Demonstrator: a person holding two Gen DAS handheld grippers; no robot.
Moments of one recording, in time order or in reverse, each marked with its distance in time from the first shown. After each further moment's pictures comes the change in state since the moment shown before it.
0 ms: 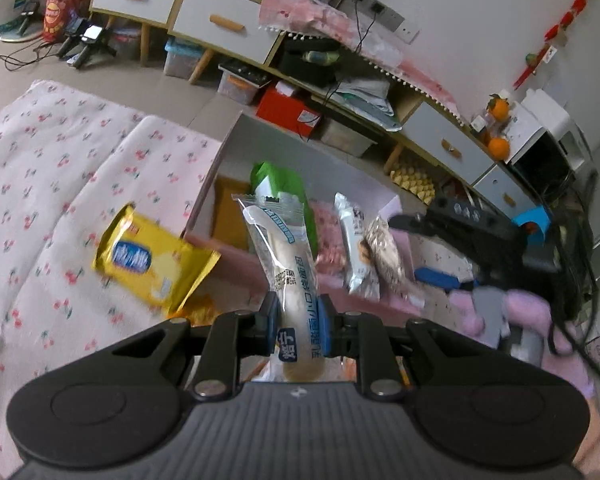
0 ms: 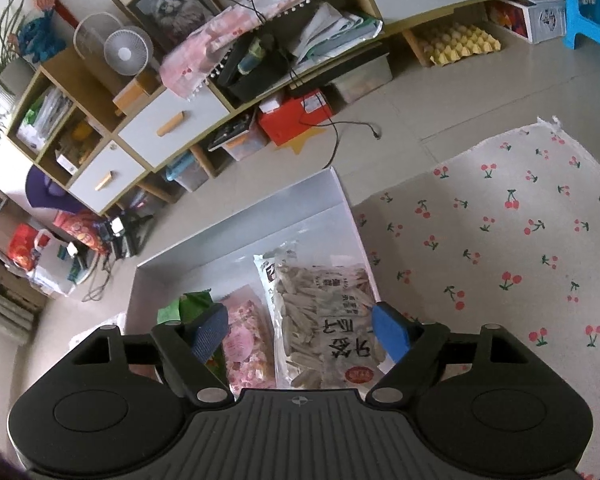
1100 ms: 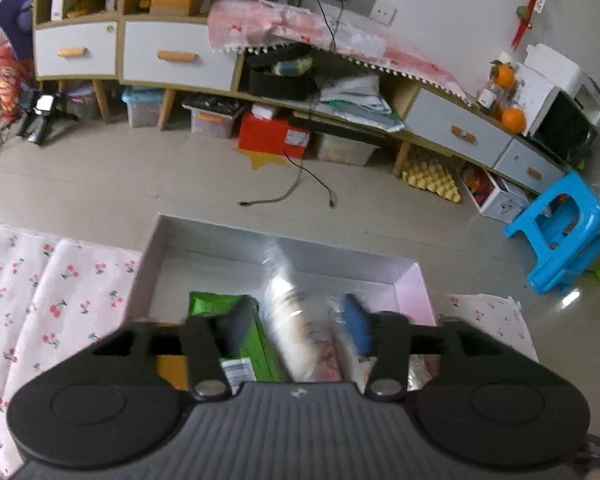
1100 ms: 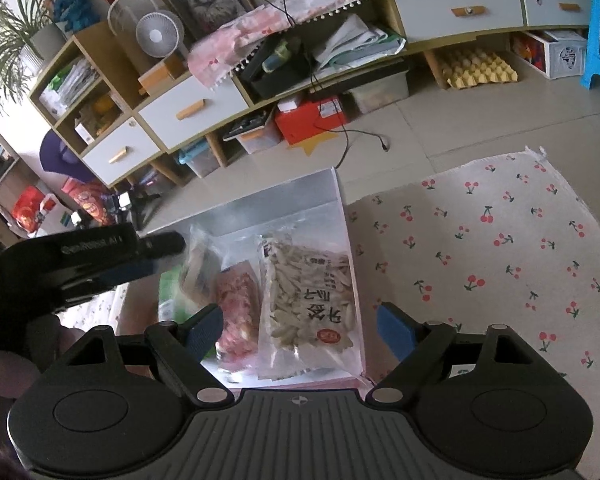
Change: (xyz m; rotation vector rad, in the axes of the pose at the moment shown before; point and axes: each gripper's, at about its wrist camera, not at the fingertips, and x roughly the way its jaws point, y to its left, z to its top) left arm 0.092 -0.052 0.077 0.209 -0.022 0.102; right arm -0.031 -0.003 -0.014 -0.142 -0.004 -0.005
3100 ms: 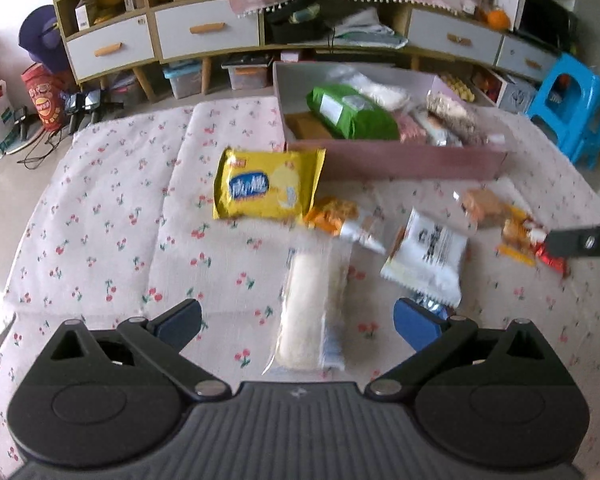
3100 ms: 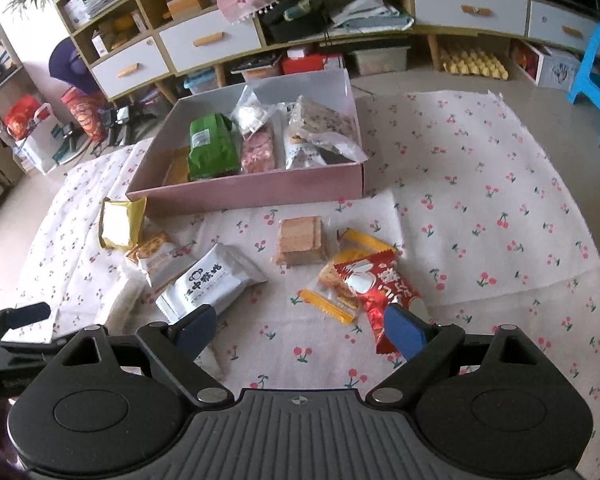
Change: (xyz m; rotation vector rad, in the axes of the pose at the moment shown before) left arm -0.119 0.074 -0.162 0.234 0.108 0.138; right arm -0.083 0.031 -0.128 -0.192 0.093 -0.118
